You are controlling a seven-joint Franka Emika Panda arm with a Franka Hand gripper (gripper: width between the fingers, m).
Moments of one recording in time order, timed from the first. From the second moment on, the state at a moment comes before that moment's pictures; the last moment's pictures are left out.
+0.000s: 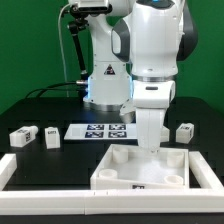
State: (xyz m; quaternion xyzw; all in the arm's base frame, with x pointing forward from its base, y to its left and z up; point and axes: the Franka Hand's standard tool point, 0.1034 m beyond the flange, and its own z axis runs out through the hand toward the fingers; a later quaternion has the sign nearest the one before) arm 0.483 0.078 0.019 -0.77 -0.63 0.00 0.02
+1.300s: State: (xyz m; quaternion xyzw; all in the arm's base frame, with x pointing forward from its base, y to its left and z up) arm 0.494 0.076 0.017 -0.72 -0.70 0.03 0.04
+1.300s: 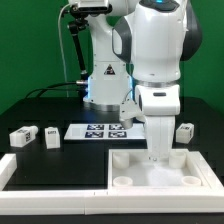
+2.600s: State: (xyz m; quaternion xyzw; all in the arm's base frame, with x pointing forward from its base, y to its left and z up) arm 0.456 0.093 0.060 -0.84 -0.54 0.03 0.01
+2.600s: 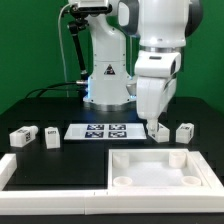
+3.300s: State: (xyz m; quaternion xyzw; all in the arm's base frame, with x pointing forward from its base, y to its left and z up) arm 0.446 0.118 0.067 -0.98 -0.20 0.05 0.00
